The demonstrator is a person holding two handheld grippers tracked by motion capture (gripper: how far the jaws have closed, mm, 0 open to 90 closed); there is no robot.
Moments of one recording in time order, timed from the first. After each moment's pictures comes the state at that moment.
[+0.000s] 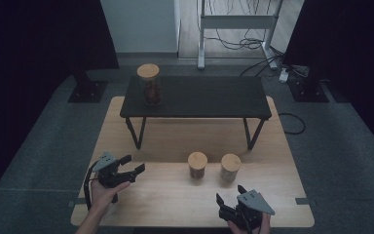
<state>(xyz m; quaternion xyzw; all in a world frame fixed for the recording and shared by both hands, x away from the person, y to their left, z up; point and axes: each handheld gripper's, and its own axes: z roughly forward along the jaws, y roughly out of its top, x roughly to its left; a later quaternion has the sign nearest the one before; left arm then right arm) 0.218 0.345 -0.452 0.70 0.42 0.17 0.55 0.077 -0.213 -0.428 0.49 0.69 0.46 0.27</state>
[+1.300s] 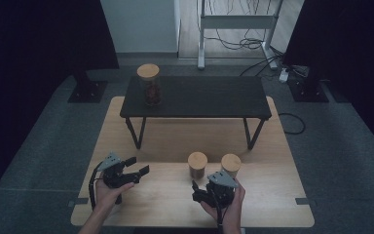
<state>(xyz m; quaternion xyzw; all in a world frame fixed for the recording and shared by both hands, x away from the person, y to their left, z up) 0.226 0.339 -0.459 0.71 0.42 0.14 0.55 0.143 -0.141 -0.417 0.50 0.72 0.42 0.25</state>
